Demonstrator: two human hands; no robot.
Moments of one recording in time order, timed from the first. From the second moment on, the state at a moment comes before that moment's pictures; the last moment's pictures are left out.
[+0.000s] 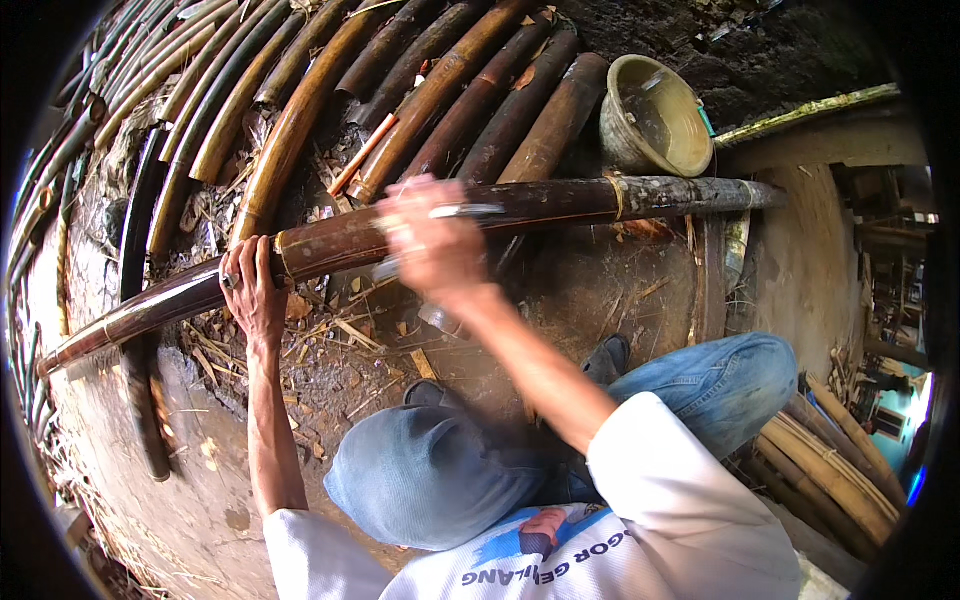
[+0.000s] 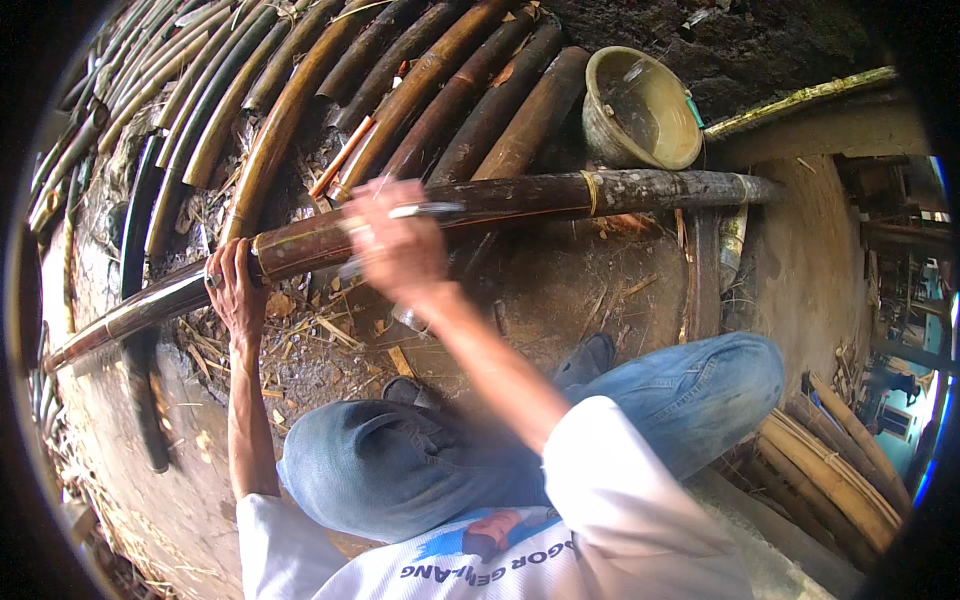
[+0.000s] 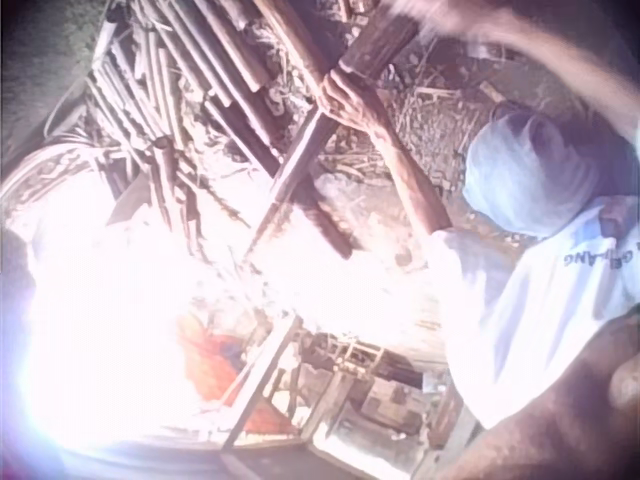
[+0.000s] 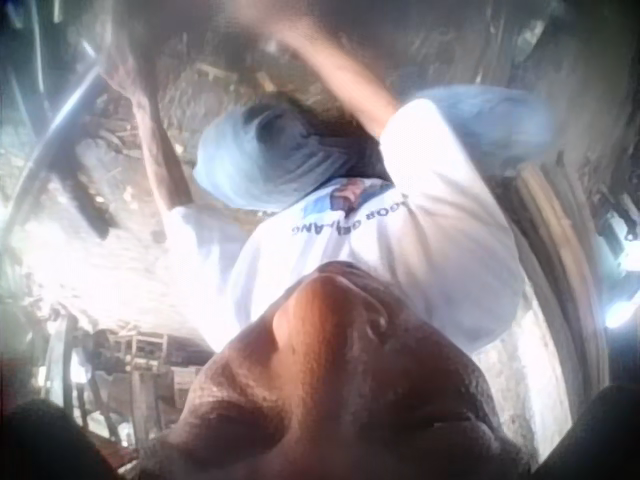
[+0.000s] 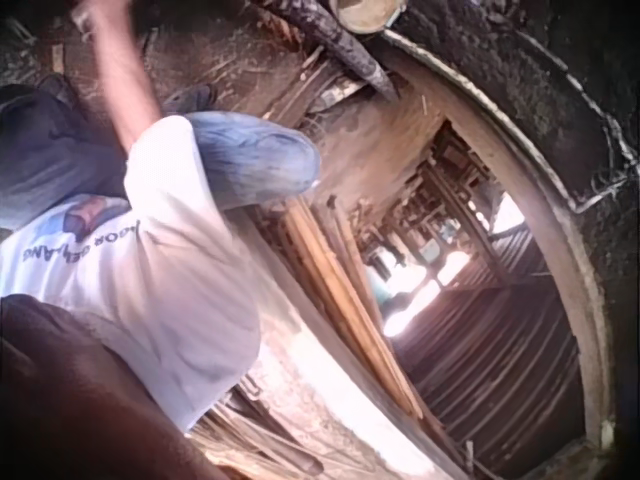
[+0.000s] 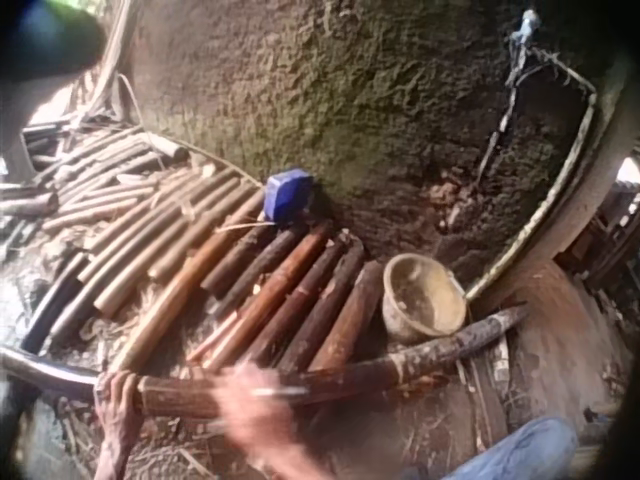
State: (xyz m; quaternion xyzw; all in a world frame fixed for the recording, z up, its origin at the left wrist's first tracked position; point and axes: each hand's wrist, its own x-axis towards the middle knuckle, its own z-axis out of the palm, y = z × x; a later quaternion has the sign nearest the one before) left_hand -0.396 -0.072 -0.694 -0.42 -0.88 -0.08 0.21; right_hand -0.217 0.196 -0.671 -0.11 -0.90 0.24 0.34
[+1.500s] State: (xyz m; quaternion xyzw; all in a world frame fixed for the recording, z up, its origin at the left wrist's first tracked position) left_hand -0.393 -0.034 -0.686 -0.41 -0.89 -0.10 0.17; right_hand -0.247 0.193 -0.690 -0.13 -0.91 0.14 0.35
